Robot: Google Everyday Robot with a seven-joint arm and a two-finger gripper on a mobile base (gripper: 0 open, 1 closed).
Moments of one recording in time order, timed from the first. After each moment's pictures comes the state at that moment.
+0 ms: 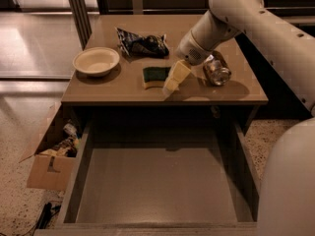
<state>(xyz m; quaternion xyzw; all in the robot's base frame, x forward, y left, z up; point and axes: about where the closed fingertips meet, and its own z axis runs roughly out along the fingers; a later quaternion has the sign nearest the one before) 0.679 -0.059 0.832 -0.59 0.75 0.16 0.25</state>
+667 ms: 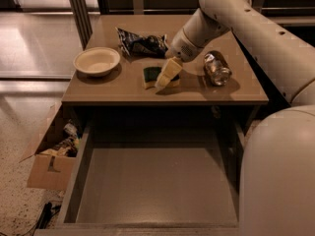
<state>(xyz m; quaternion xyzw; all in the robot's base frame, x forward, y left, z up) 0.698 -0.034 0.830 -0.60 0.74 0.17 0.25</state>
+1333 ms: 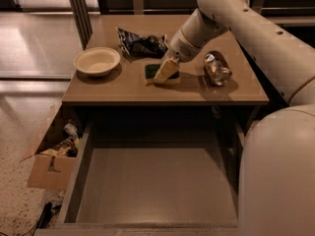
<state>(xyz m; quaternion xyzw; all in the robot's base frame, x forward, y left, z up) 0.699 -0.034 0.830 -0.60 0.74 0.17 0.25</state>
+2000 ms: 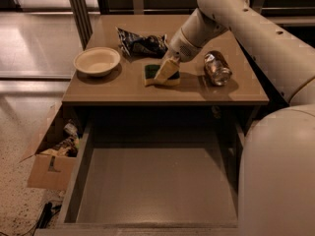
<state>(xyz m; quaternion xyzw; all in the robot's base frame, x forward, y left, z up) 0.699 -0.032 0.830 -0.60 0.74 0.17 0.24</state>
